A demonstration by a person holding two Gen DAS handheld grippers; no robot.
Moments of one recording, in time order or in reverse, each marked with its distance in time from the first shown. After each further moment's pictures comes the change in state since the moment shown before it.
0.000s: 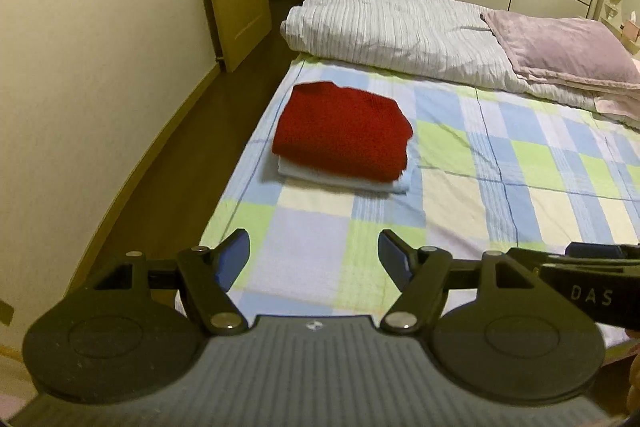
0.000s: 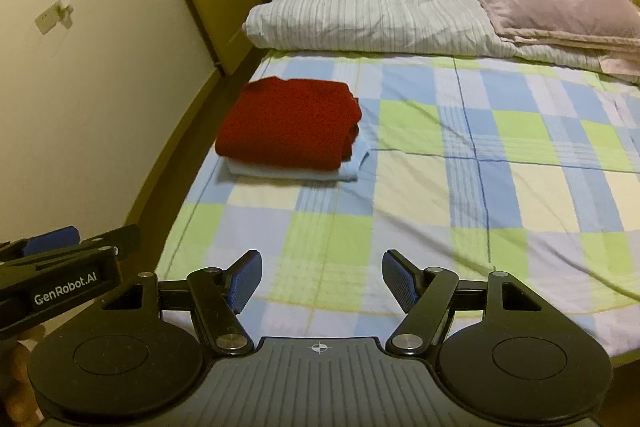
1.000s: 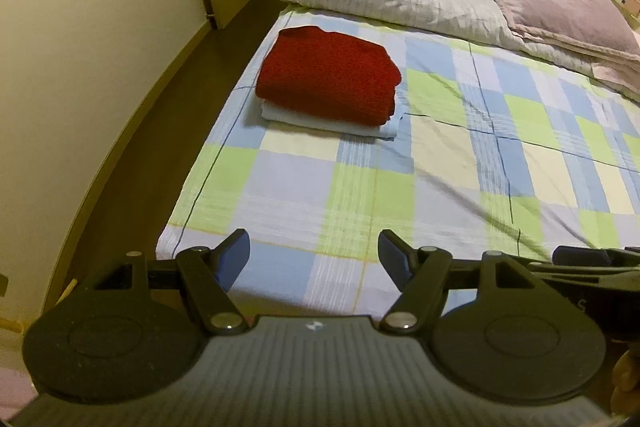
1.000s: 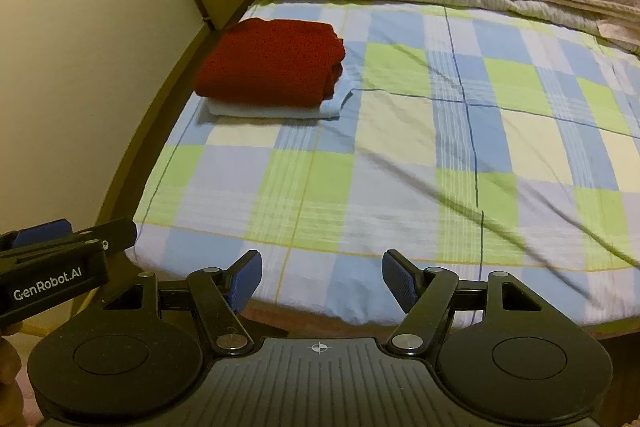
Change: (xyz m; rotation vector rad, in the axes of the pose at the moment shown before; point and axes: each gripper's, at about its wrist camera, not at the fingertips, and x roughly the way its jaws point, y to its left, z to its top) left arm 0.023 -0.017 -0.024 0.005 0.131 -0.023; right arm 0.022 -0.025 -0.033 0.001 0.135 -0.025
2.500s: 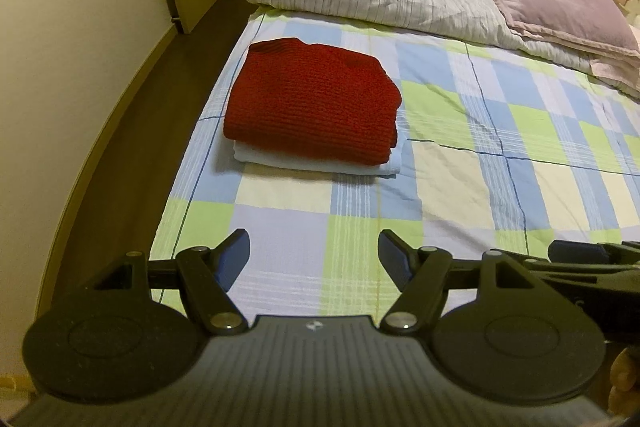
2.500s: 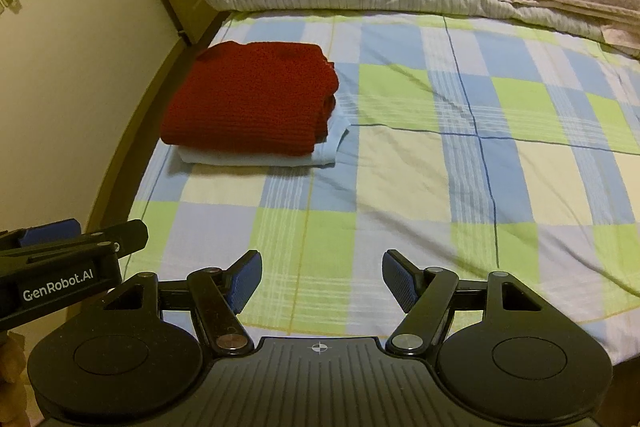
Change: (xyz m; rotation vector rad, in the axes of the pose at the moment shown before) left arm 0.106 0.014 0.087 0.052 0.030 -0.070; right arm 0.086 0.009 0.092 0.031 0.001 -0.043
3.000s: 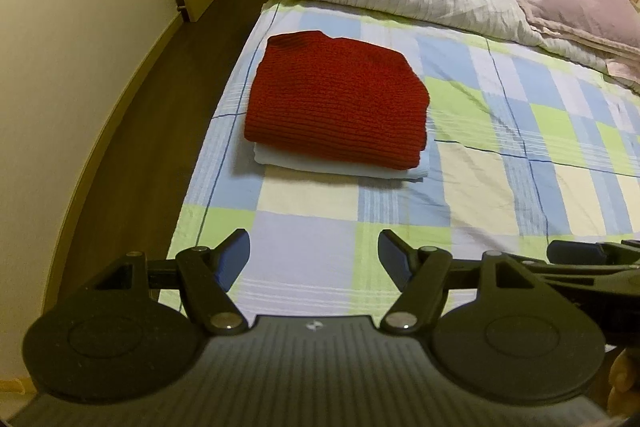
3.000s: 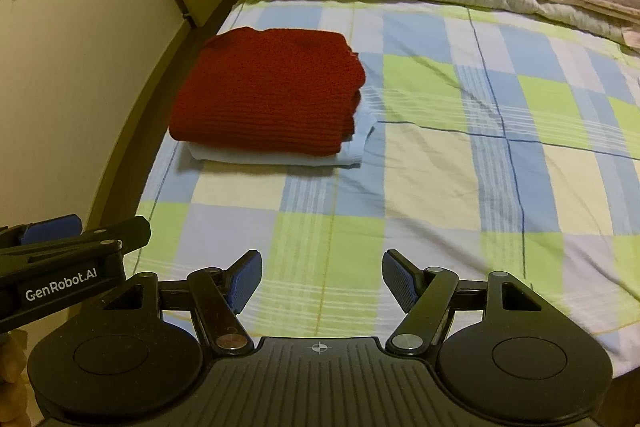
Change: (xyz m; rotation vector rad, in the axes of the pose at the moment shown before) left arm 0.027 0.034 0.024 -0.005 0.045 0.014; right arm 0.033 0.033 0.026 -0.012 0.056 0.005
